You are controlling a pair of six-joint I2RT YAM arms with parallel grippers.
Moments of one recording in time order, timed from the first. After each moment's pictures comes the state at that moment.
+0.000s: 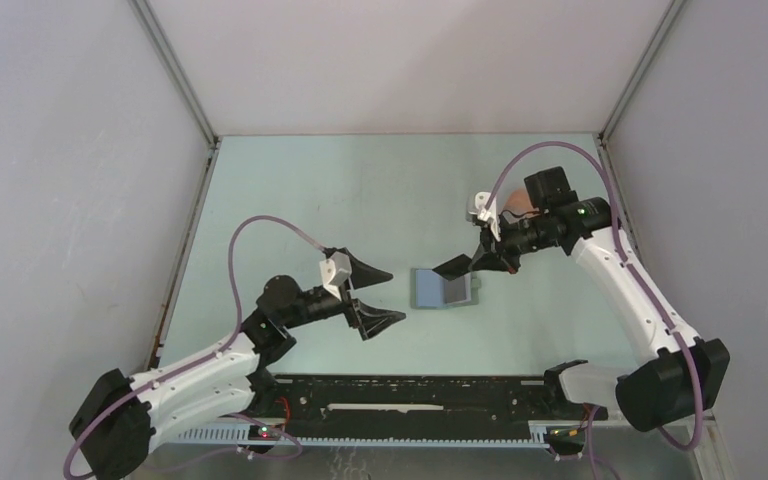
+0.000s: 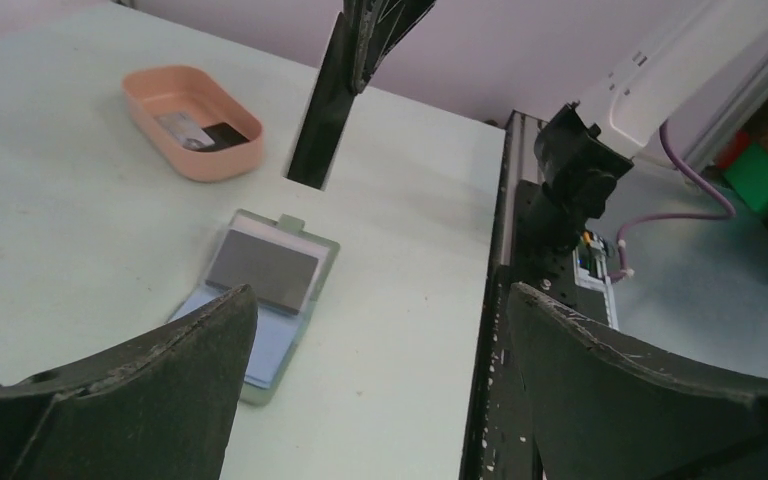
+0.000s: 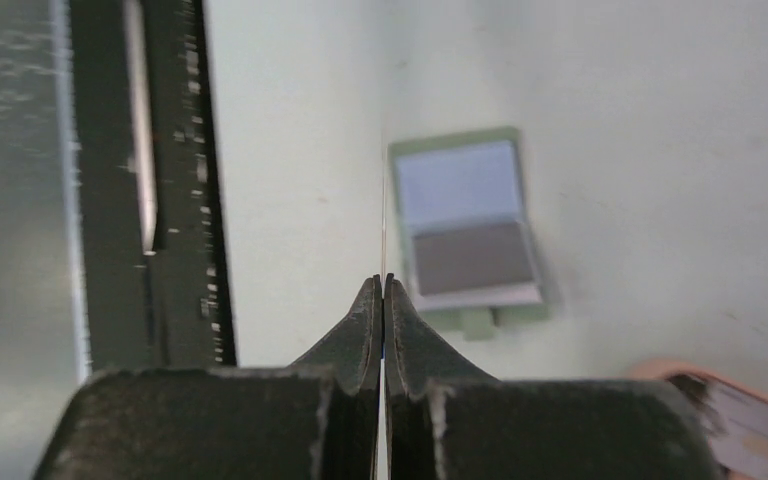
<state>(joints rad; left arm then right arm) -0.77 0.80 0.28 0.64 0.49 -0.25 0.29 1.24 1.22 -1.04 -0.83 -0.88</state>
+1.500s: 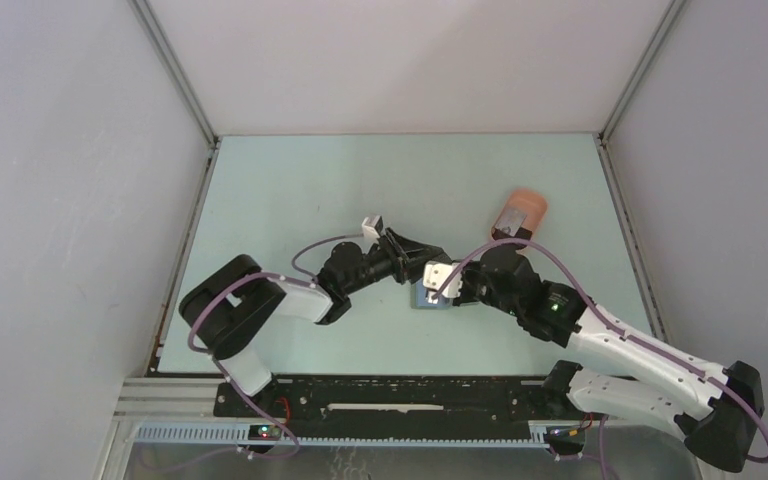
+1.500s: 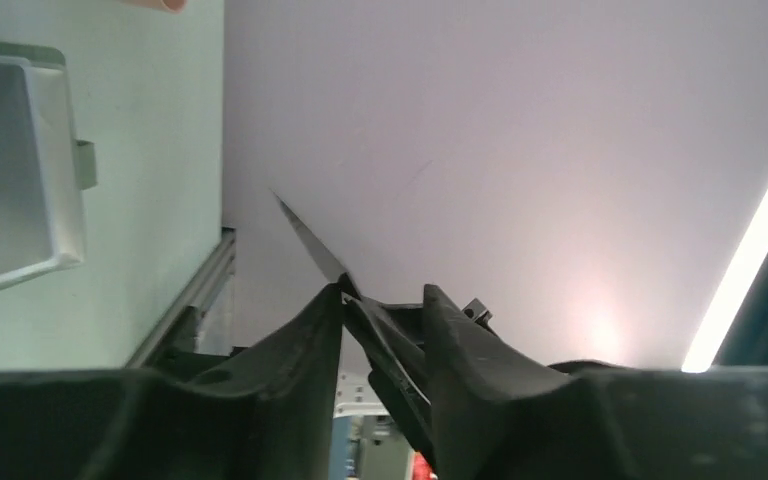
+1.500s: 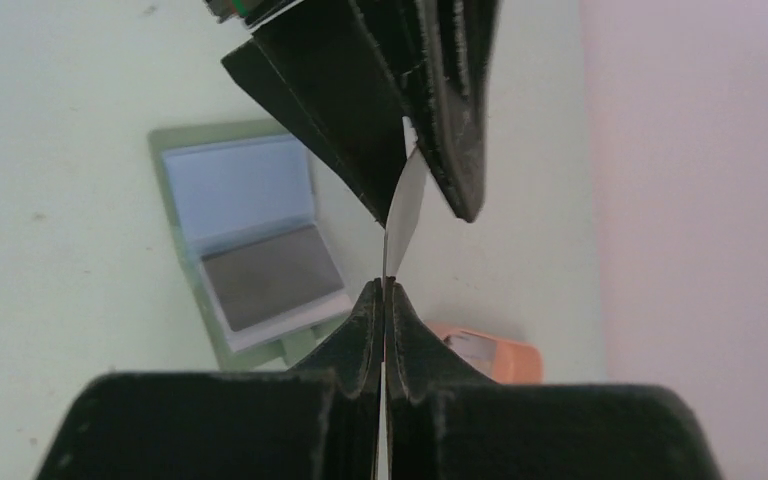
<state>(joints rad) -0.77 1.64 0.54 1.10 0.32 -1.73 0.87 0.91 0.73 -0.36 0.02 -0.80</state>
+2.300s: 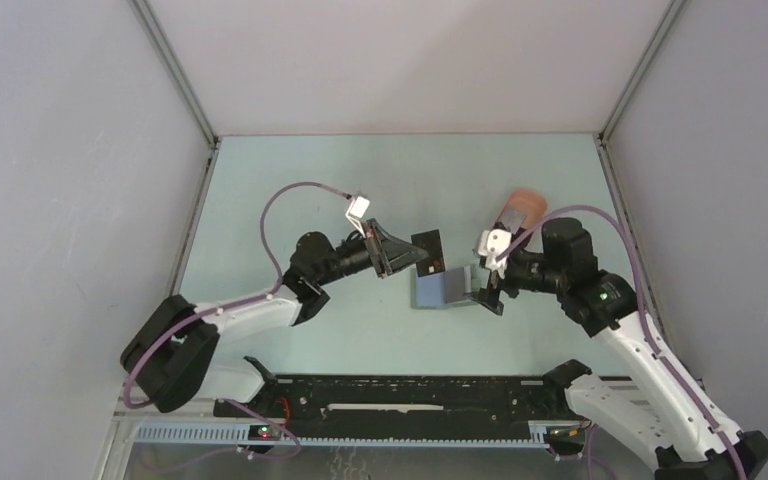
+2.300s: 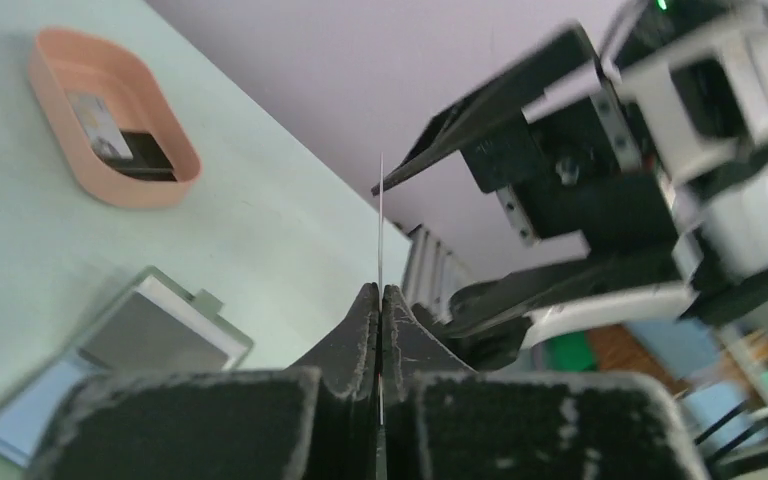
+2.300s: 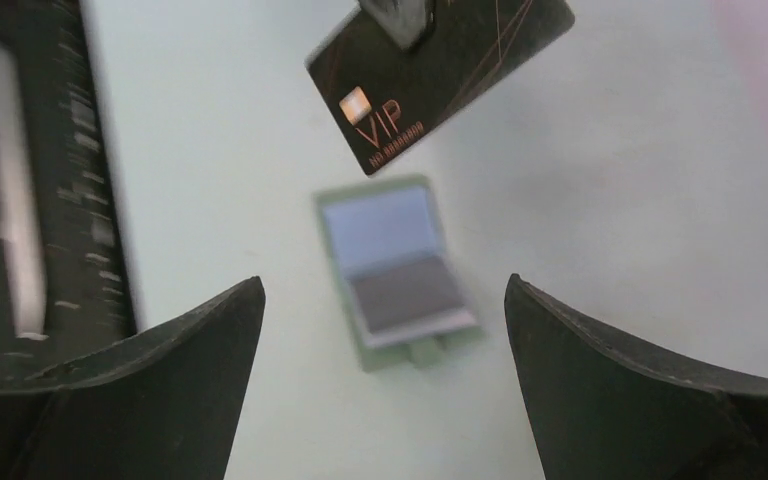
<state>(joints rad) -0.70 1.35 0.56 0.95 0.49 -0.91 0.49 0.79 0.83 -0.58 -0.54 -0.69</state>
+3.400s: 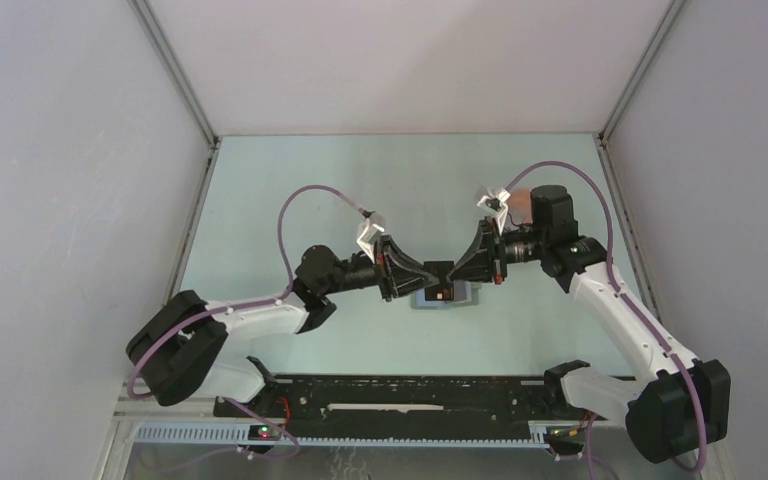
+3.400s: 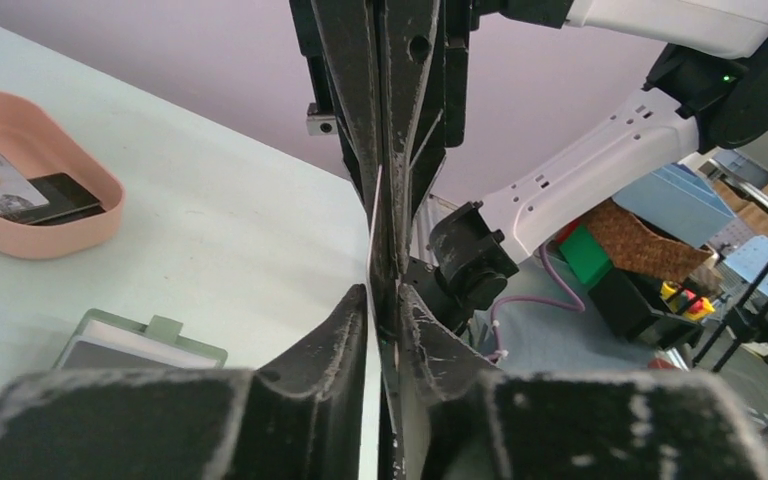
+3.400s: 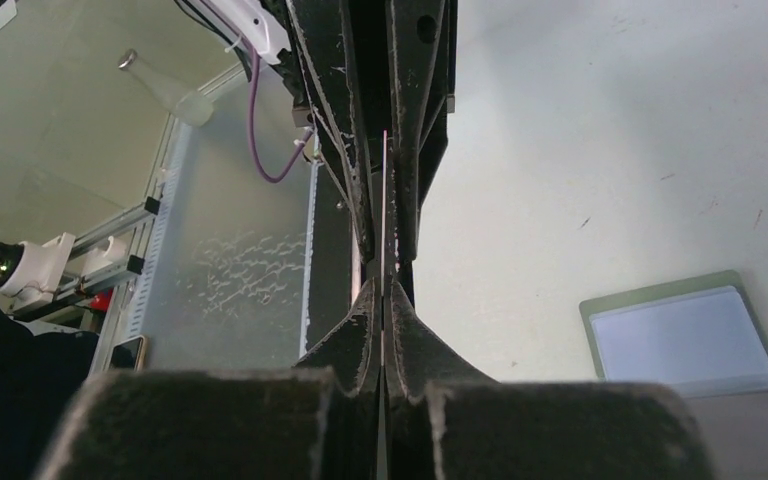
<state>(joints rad) -0.80 1.36 0.52 1.09 0.66 -0.63 0.30 1.11 0.88 -0.34 -1.28 -0.03</state>
